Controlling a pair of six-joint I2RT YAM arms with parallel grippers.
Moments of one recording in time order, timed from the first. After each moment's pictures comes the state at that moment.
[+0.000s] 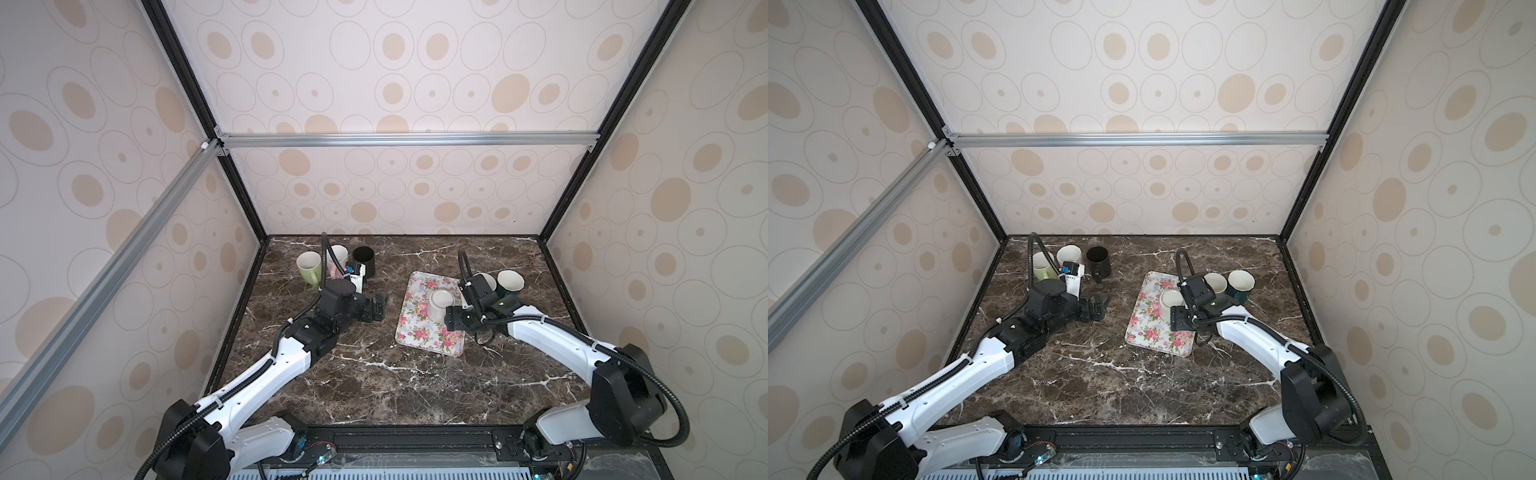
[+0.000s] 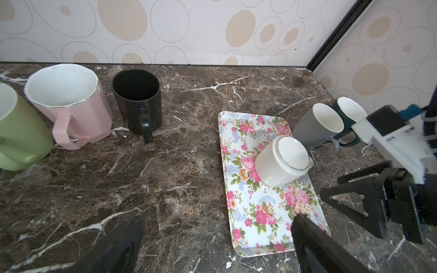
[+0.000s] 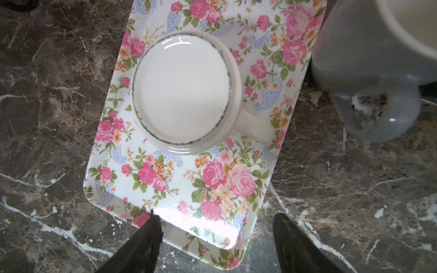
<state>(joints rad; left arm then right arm) -0.58 1.14 0.82 -0.17 -0.08 -0.35 0.50 1.46 0.99 -0.59 0.05 0.44</state>
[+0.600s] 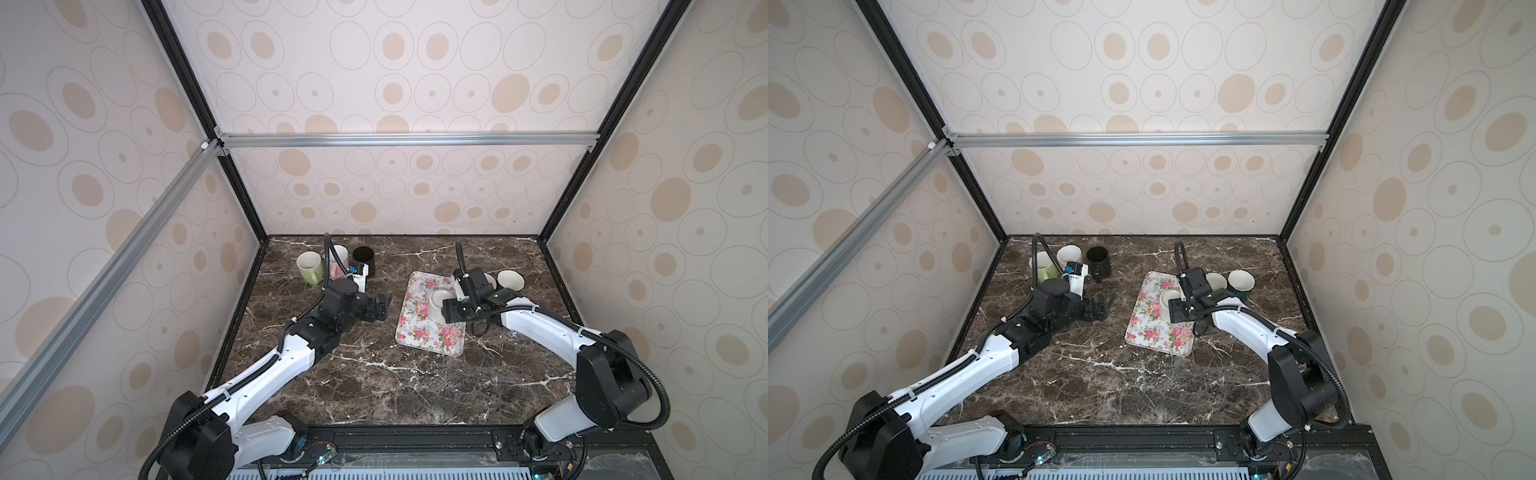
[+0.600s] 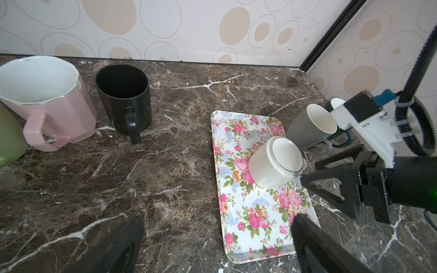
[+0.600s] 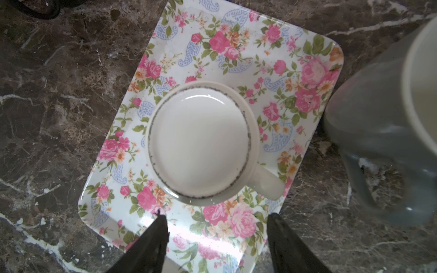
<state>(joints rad) -0.58 1.19 0.81 -0.11 -0.04 -0.38 0.47 1.55 1.04 -0.50 0.02 0.30</state>
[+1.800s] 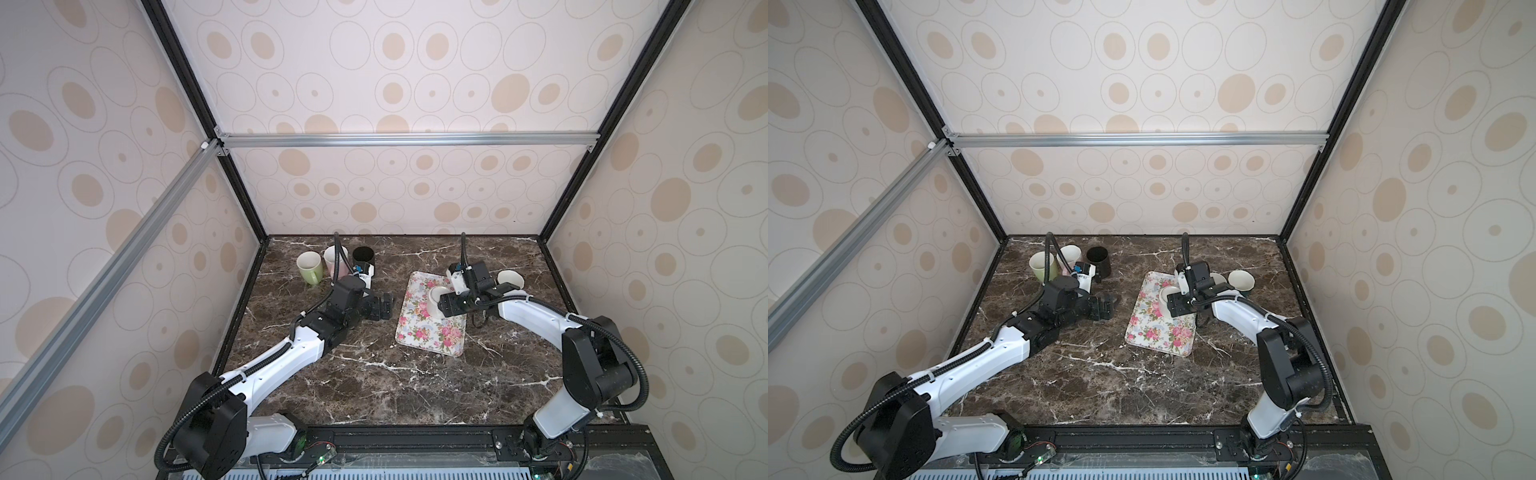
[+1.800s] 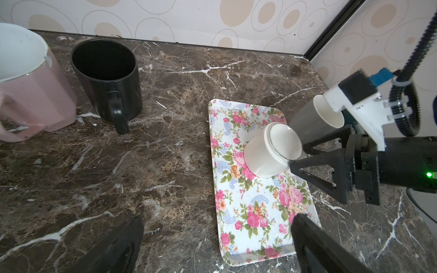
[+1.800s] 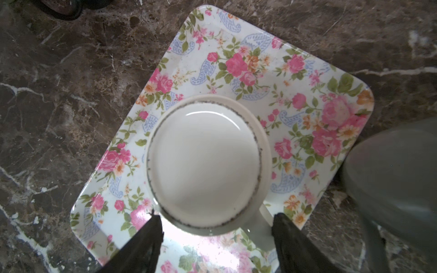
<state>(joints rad) -0.58 1.28 0.84 -0.10 -0.02 -0.41 0.40 1.64 1.07 -0.40 -0.14 0.14</state>
